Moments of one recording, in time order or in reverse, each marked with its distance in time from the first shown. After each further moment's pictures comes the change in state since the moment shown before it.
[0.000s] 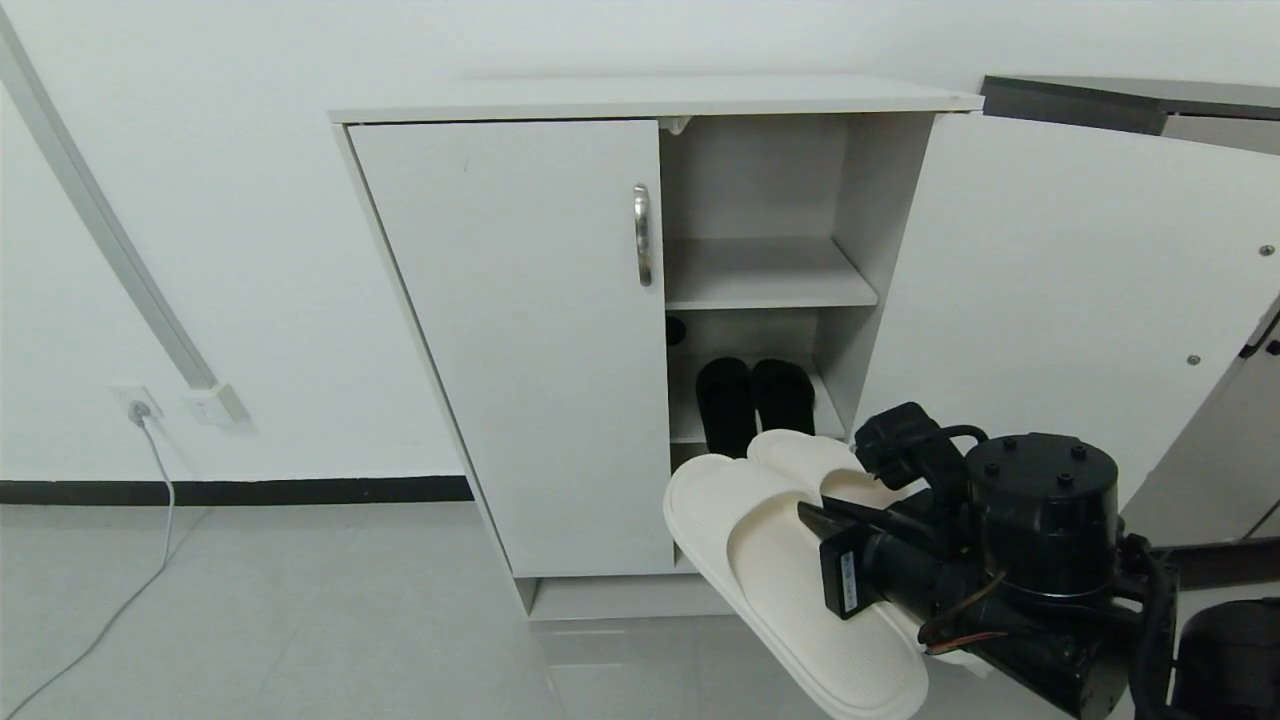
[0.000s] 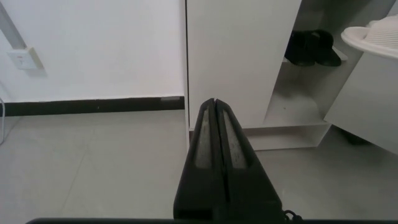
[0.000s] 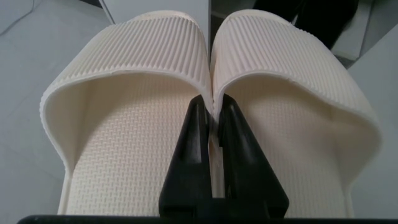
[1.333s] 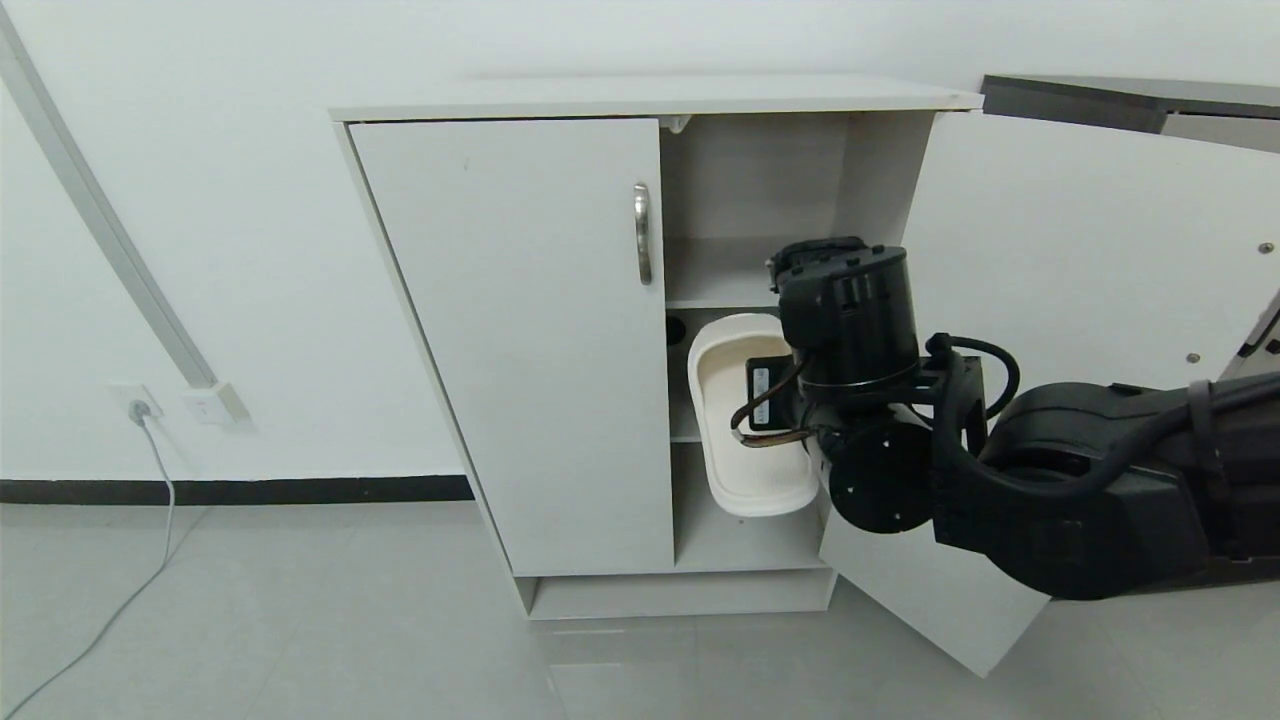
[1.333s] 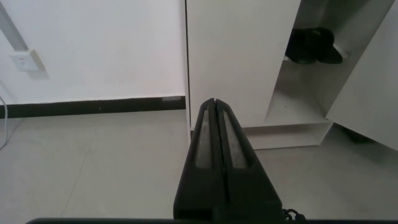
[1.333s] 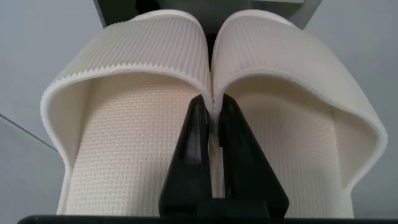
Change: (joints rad) left arm 0.000 0.000 0.000 0.001 -0.003 0.013; right arm 0.073 0.161 -0.716 0.544 -0.593 0.093
